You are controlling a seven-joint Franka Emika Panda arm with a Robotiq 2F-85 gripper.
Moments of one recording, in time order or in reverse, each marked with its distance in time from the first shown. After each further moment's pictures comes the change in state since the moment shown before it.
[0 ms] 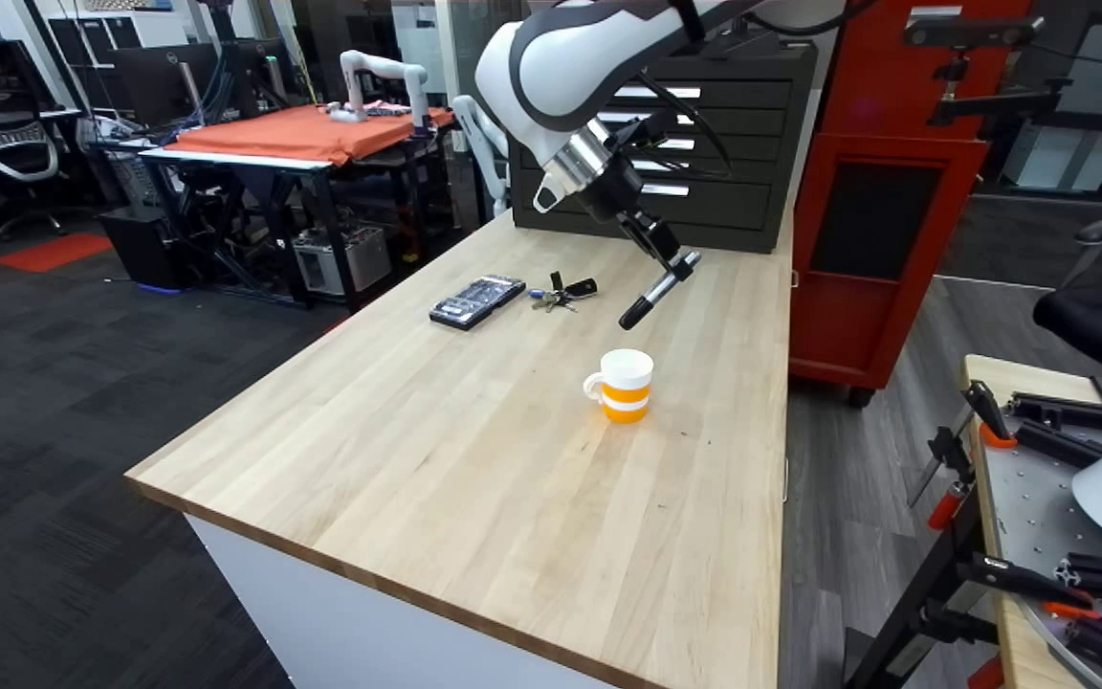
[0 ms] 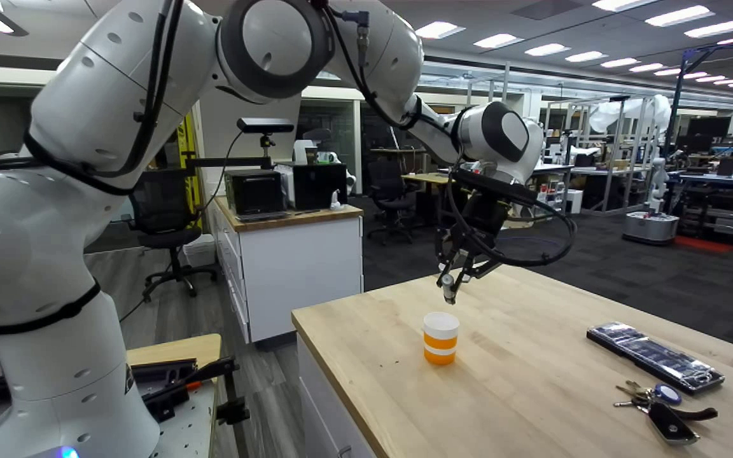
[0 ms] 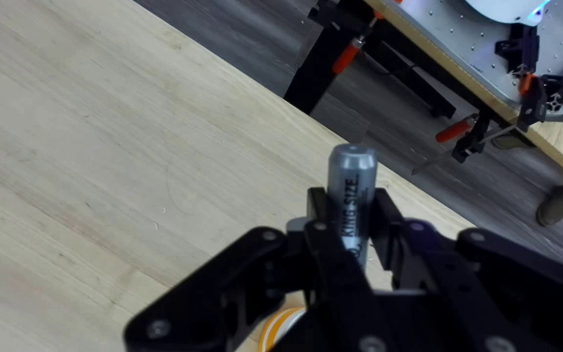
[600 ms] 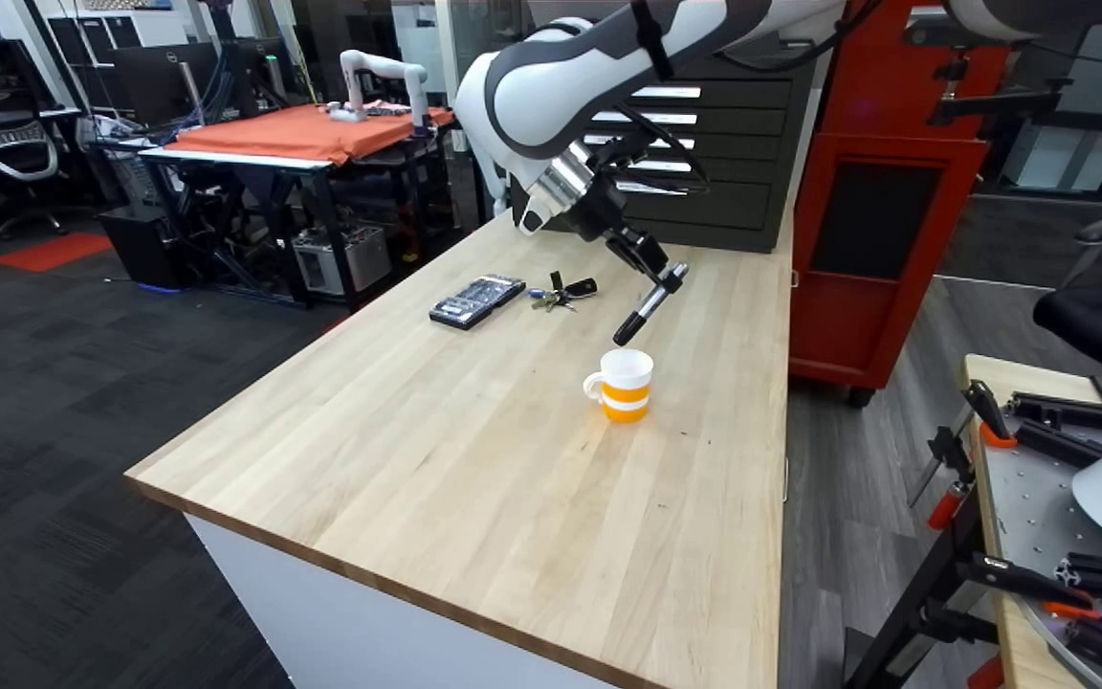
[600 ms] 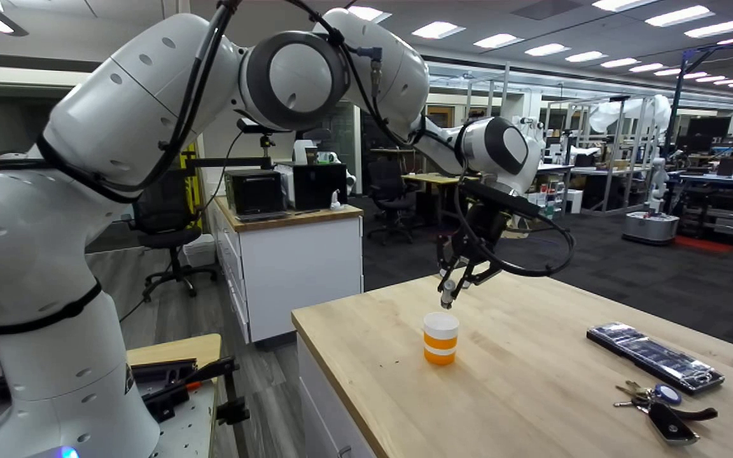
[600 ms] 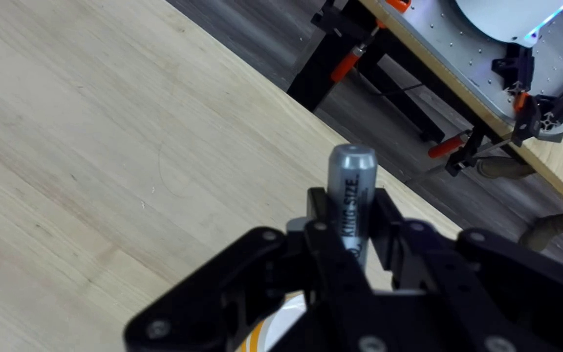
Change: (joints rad) arm 0.029 0.119 0.001 0.144 -0.016 -0.079 -0.068
